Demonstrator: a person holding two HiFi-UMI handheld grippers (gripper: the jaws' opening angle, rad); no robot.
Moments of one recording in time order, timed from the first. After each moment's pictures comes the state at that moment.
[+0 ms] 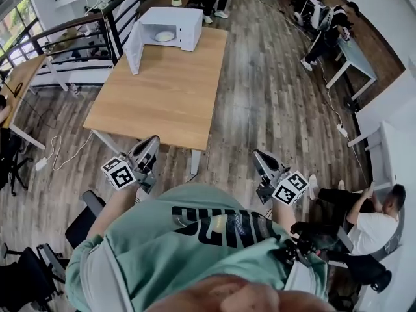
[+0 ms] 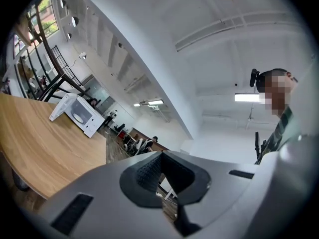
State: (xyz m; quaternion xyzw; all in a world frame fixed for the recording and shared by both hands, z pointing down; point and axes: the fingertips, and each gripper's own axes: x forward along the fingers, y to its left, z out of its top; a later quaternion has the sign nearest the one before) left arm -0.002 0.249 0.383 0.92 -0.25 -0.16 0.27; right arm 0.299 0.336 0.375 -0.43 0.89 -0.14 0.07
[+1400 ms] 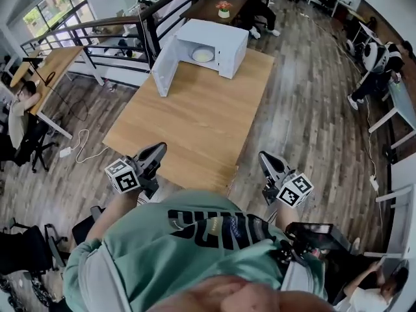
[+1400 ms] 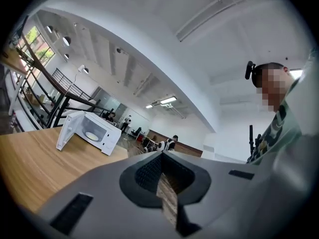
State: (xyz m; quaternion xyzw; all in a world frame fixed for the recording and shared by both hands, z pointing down) left arm 0.007 0.060 0.364 0.90 -0.35 -0.10 0.23; right arm 0.313 0.052 0.390 -0.33 0.93 -0.14 0.08
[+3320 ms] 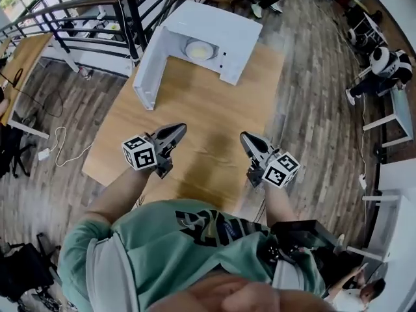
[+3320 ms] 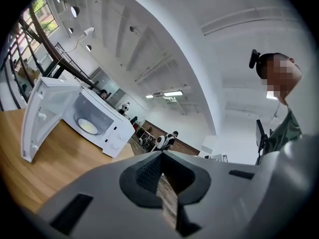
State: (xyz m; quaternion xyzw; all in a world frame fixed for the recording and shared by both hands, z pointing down) left arm -0.003 -0.263 0.472 0.91 -0.28 -0.10 0.30; right arm 0.181 -0.252 0.458 -0.30 0.93 -0.20 0.04
